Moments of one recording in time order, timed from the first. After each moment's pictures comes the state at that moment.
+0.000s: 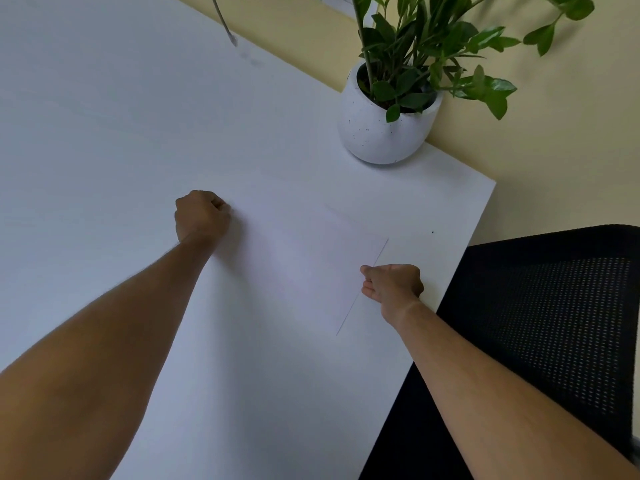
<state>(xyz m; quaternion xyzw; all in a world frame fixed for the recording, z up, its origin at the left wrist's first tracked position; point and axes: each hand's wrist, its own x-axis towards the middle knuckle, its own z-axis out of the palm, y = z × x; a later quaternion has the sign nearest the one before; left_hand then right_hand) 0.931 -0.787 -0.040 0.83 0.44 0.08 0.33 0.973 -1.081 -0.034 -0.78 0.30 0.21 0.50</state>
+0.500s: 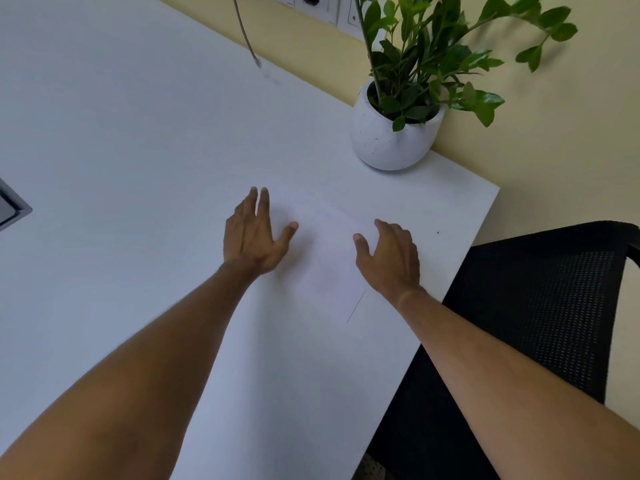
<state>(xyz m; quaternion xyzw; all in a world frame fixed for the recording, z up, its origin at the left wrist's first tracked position) 0.888 -0.845 -0.017 0.95 0.24 0.04 0.18 0.956 -1.064 0.010 -0.96 -0.13 0.07 0.22</state>
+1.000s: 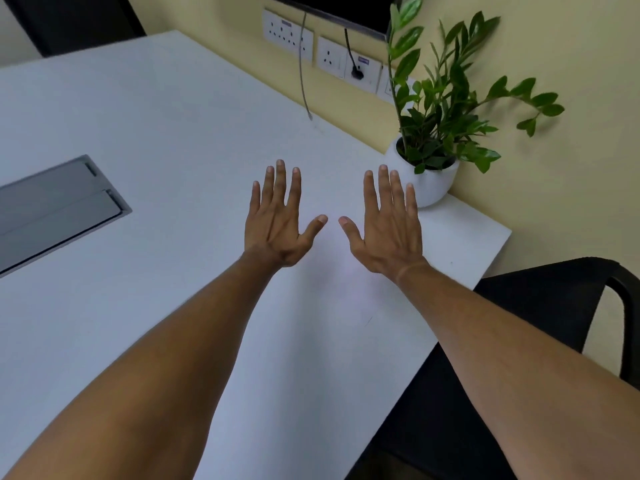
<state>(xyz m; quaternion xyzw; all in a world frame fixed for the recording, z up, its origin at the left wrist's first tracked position) 0.832 -0.851 0.091 0.97 0.21 0.12 0.04 0.931 -1.025 0.110 -0.92 -0.36 -0.13 0.03</state>
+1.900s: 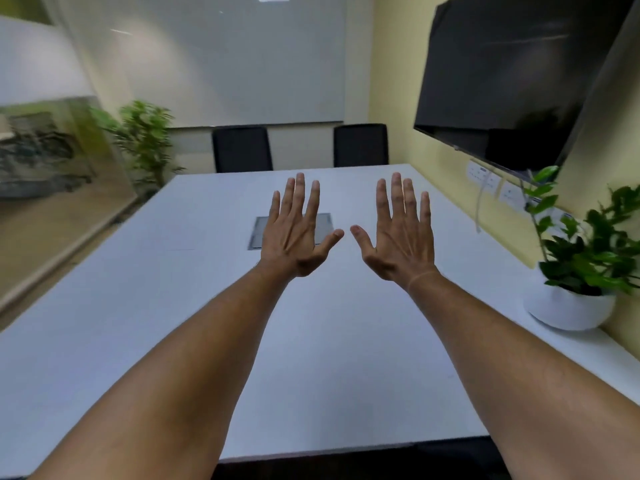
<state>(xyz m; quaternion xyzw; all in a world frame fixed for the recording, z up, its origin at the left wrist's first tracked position) 0.539 -1.003 0.294 0.83 0.49 0.20 -0.15 0.725 -1.062 0.285 -0.72 -0.62 -0.23 0.19</state>
